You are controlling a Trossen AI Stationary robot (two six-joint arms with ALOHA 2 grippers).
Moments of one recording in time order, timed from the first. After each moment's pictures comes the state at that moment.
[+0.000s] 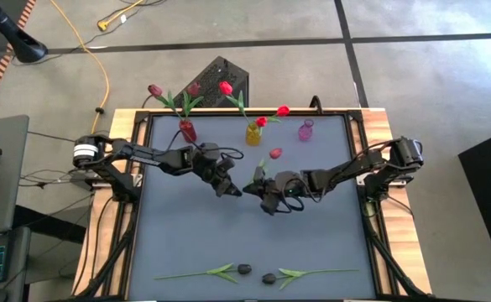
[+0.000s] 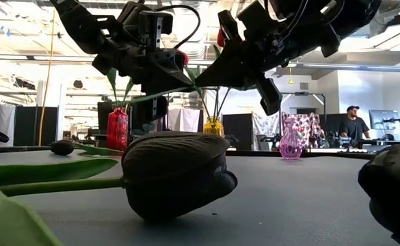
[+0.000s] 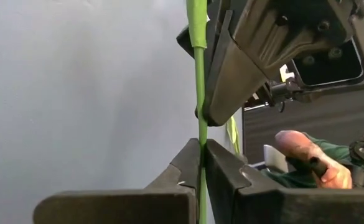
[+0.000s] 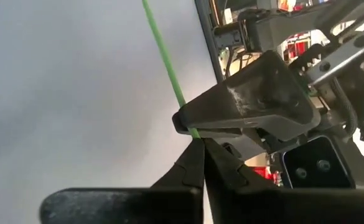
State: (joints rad) left arm 0.19 1.59 0.74 0.35 0.58 -0.77; right arm 0.13 1.66 0.82 0.48 0.21 -1.18
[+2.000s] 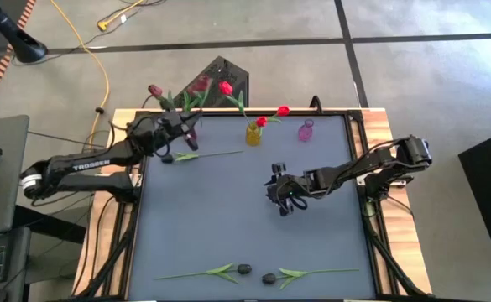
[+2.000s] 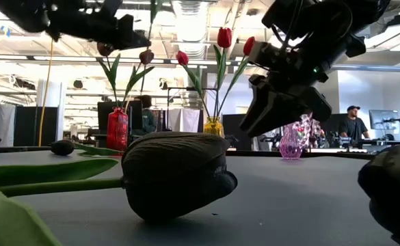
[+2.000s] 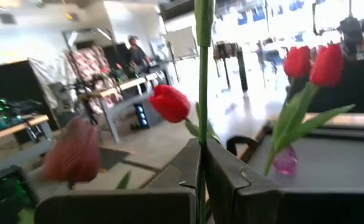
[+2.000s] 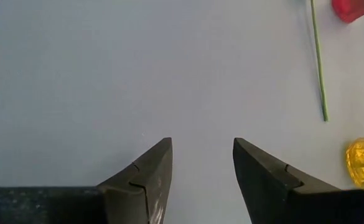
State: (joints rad) left arm 0.50 0.93 0.50 0.52 -0.16 0.24; right arm 0.12 1.57 0.76 0.01 0.26 -0.30
